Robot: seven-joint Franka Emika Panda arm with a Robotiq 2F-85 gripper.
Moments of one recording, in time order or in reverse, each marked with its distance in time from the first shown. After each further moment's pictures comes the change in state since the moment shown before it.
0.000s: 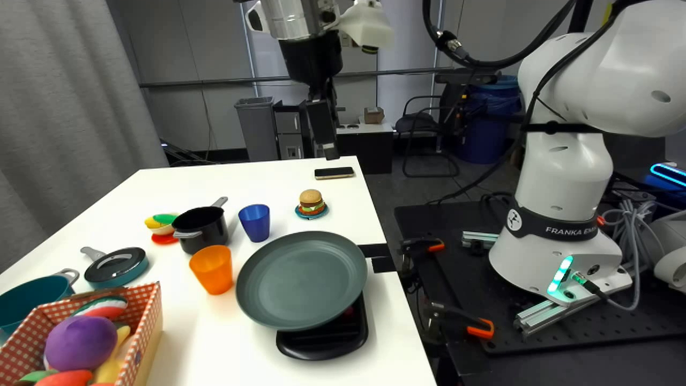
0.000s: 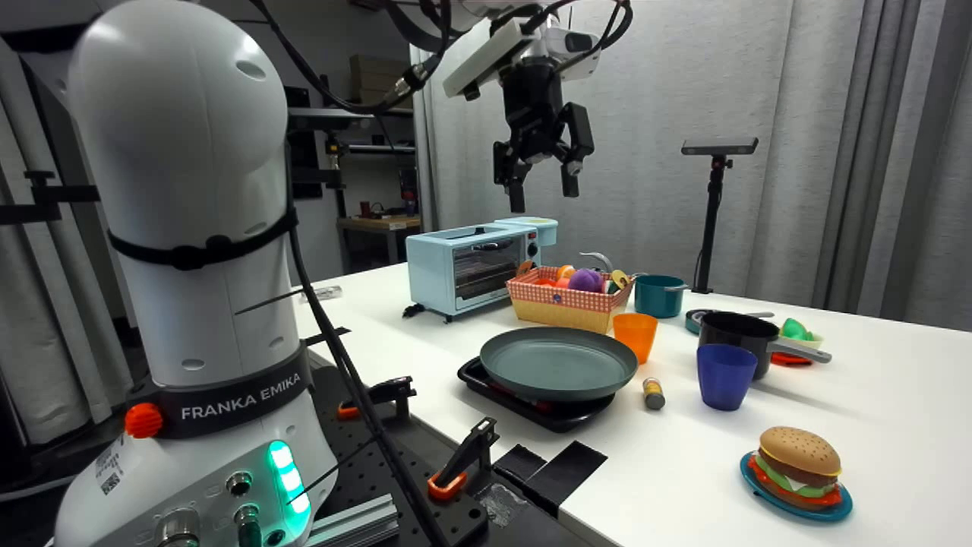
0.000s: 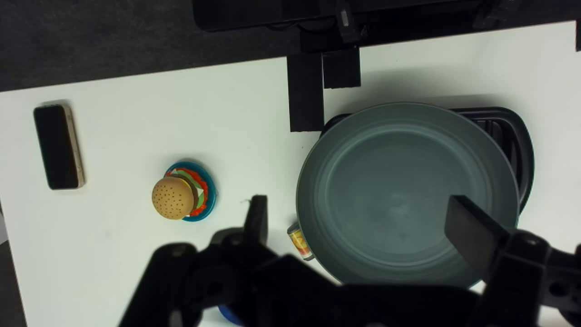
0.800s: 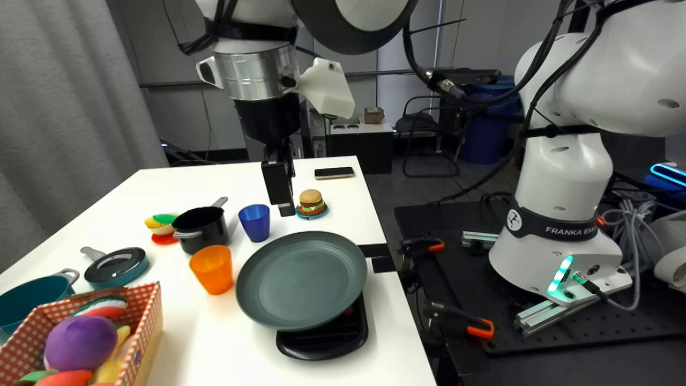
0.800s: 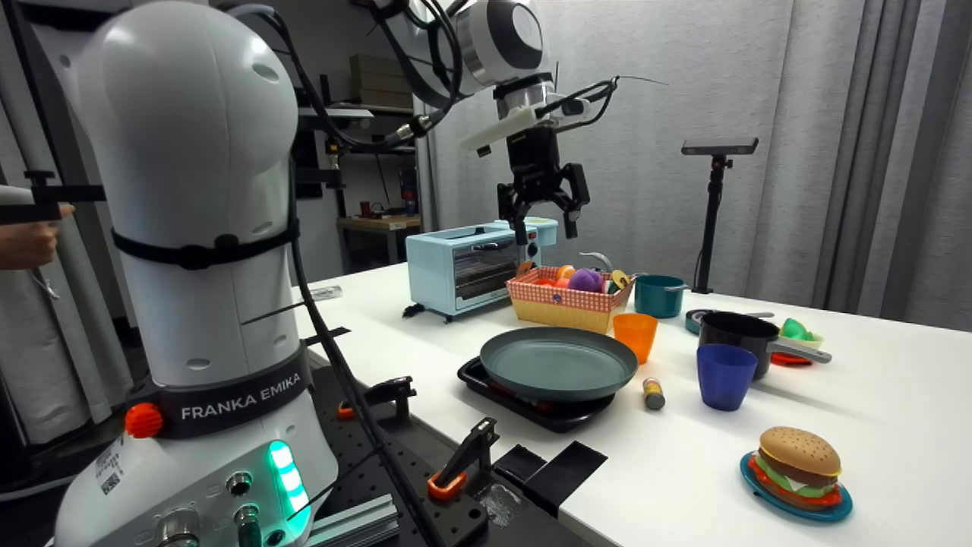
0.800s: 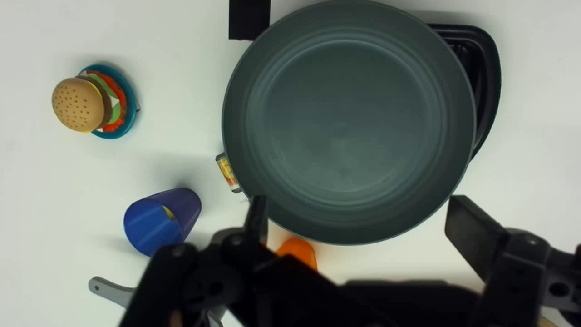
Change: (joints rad) arm 0.066 0.238 0.021 0.039 0.000 0.309 0.005
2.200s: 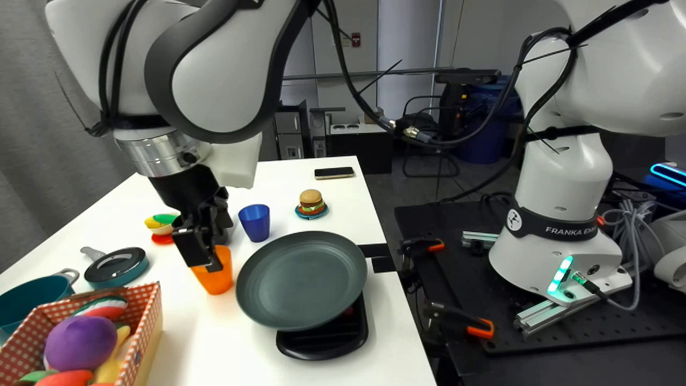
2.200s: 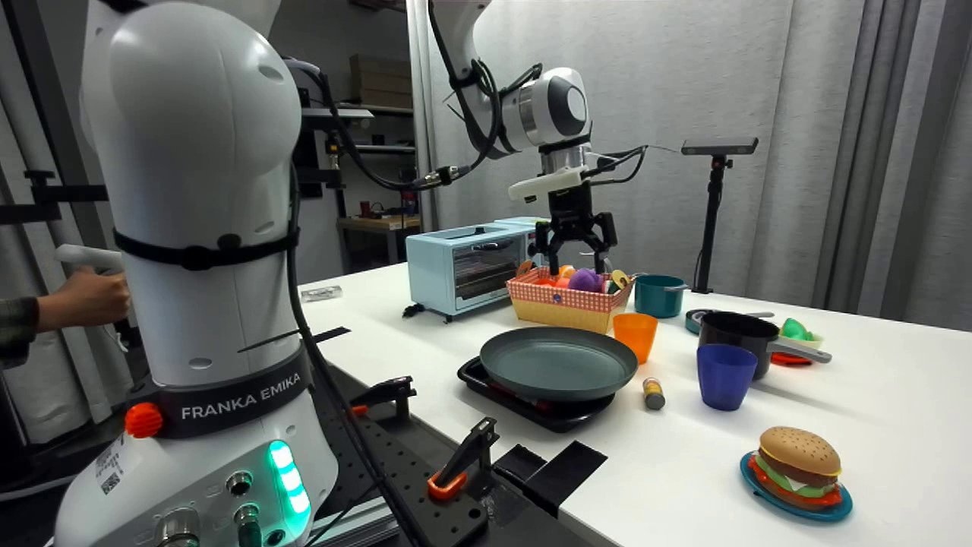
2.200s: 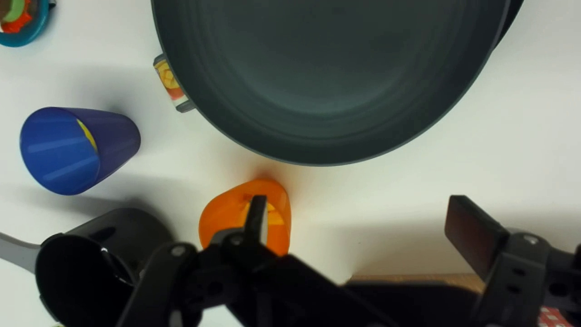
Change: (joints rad) arm 0.023 0.466 -0.017 0.375 0.000 0.062 0.014
